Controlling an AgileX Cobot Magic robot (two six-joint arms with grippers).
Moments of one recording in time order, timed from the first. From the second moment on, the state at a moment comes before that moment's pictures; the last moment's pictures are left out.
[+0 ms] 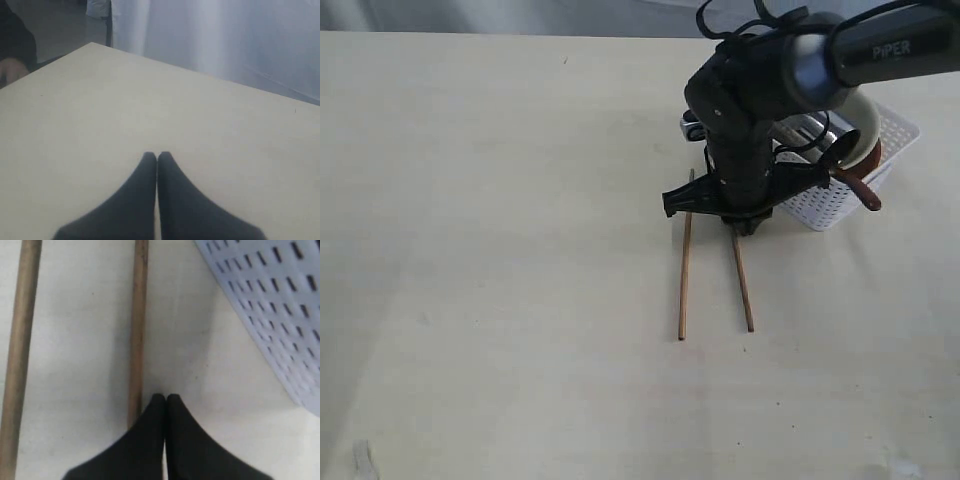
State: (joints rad) left arm 0.21 0.00 0.00 0.38 0.37 -0.58; right arm 0.61 2.07 -1.27 -0.36 0.89 0.74
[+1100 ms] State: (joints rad) left arm 0.21 0.00 0.00 0.38 0.37 -0.58; right arm 0.61 2.06 -1.27 -0.16 0.80 0.67
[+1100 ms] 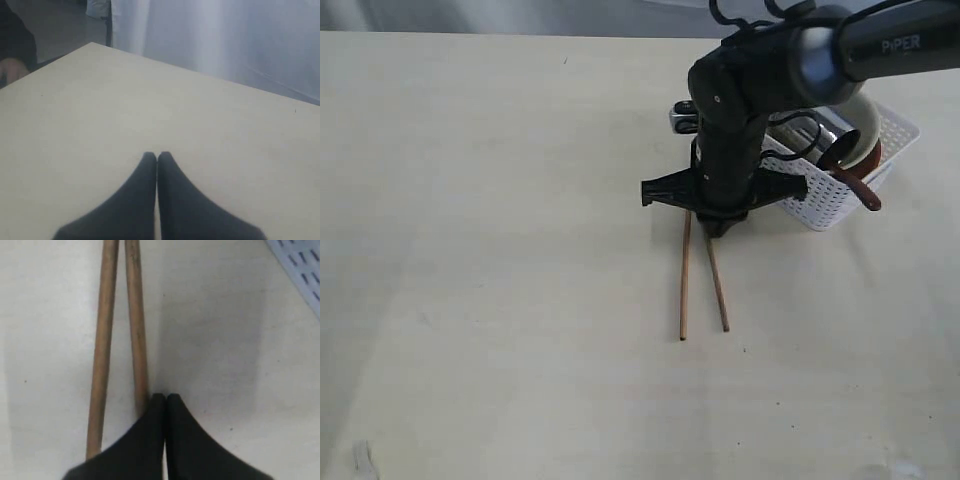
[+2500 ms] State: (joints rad) left arm 0.21 0.00 0.00 0.38 0.37 -0.58; right arm 0.24 1.58 -1.27 -0.17 0.98 0.17
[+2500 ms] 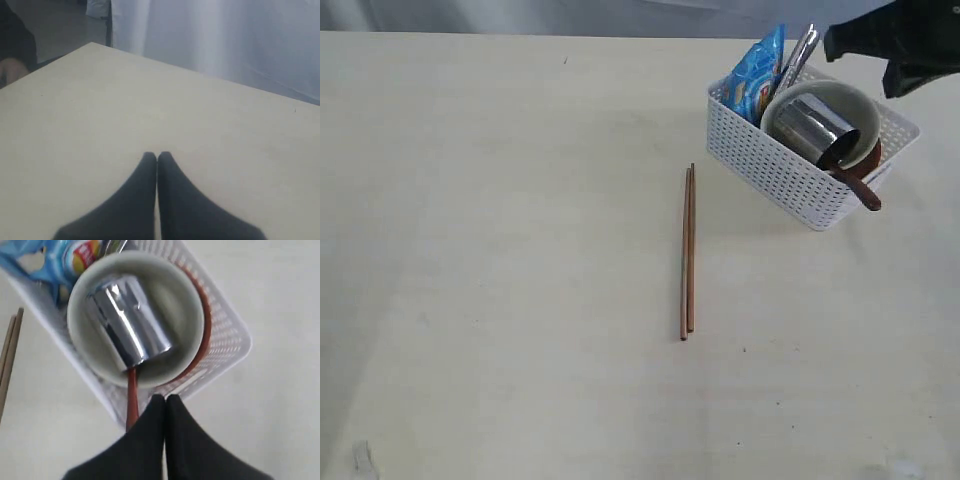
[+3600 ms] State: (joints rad) left arm 0.21 0.00 0.00 0.38 0.37 -0.58; right arm 0.17 1.76 -1.27 0.09 1.16 -0.13
